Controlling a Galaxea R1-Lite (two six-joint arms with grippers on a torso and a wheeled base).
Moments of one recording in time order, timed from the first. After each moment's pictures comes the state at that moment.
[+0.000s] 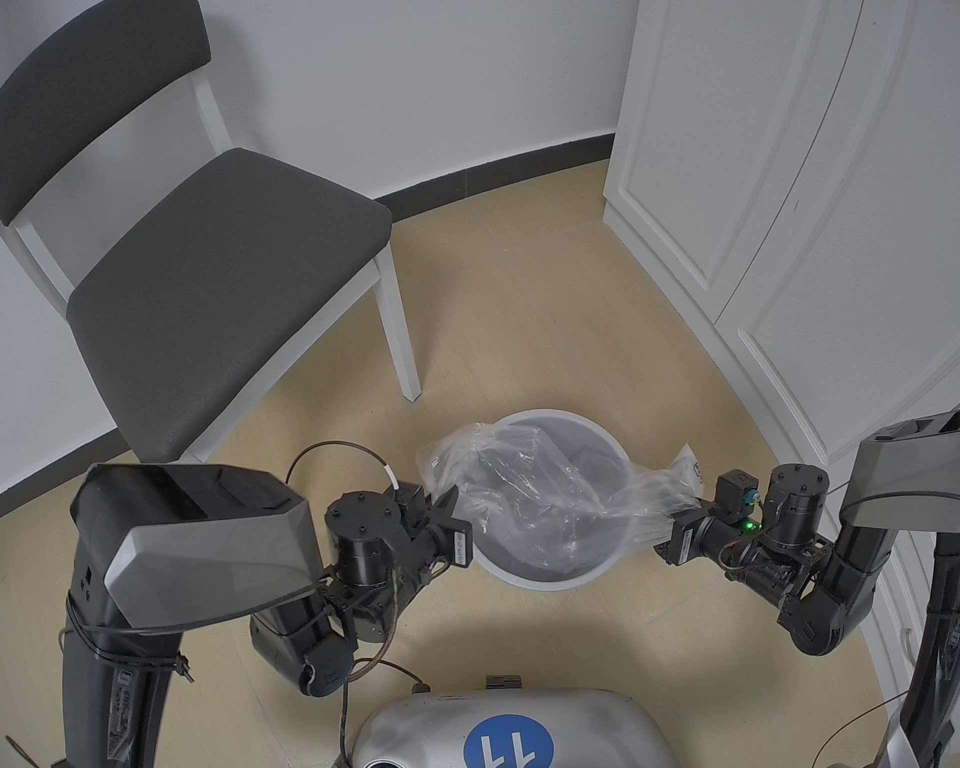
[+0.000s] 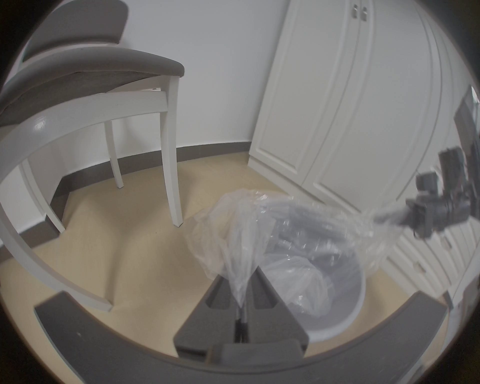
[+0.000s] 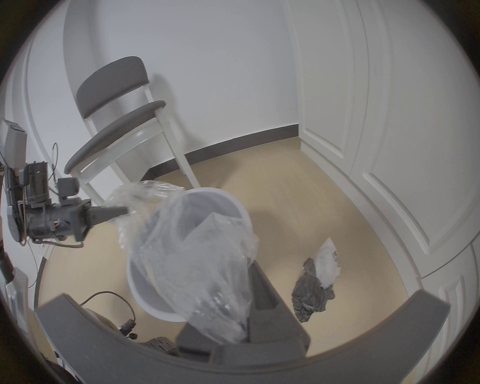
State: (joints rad) left arm -0.62 2.41 -0.77 -1.53 0.22 -0.08; right arm 0.34 2.19 -0.44 -1.55 0.03 0.00
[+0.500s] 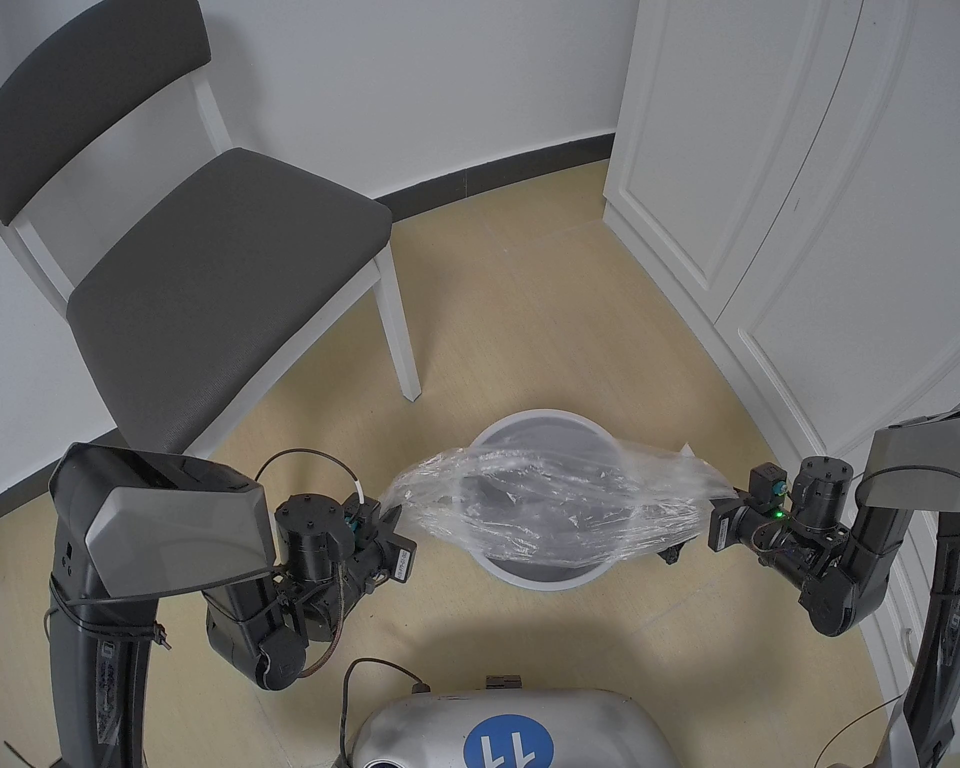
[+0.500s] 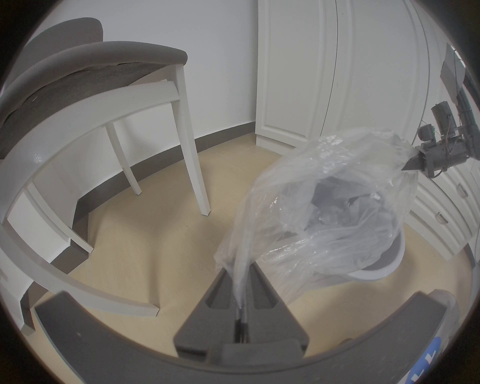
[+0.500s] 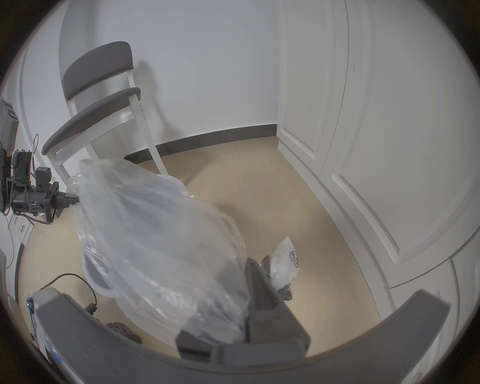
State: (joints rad) left arm -0.49 2.39 -0.63 -1.53 0.17 0.15; right arm 0.17 2.23 -0.46 -1.55 0.06 -0.12
